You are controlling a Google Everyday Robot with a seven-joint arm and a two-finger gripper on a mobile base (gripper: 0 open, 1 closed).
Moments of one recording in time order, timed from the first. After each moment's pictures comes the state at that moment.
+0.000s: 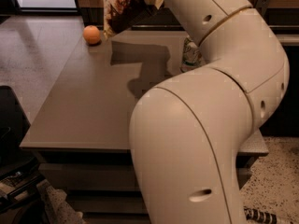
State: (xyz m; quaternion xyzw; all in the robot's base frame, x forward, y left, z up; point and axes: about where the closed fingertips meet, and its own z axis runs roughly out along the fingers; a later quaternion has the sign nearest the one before) arm 0.801 -0.020 1.033 -0.62 0.69 -0.29 0.22
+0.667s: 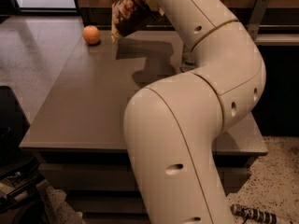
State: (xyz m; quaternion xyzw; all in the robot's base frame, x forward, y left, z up) arm 0.834 -0.044 1.001 -0.60 0.71 -0.29 0.22
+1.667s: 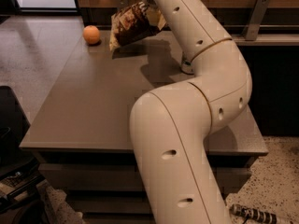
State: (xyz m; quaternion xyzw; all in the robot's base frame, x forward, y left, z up) arm 0.855 -0.041 0.944 -0.61 0.73 -0.21 0.23
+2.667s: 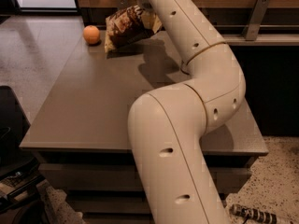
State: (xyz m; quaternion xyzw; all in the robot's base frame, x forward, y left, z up) arm 0.863 -0.023 0.928 -0.62 0.72 -0.20 0.24
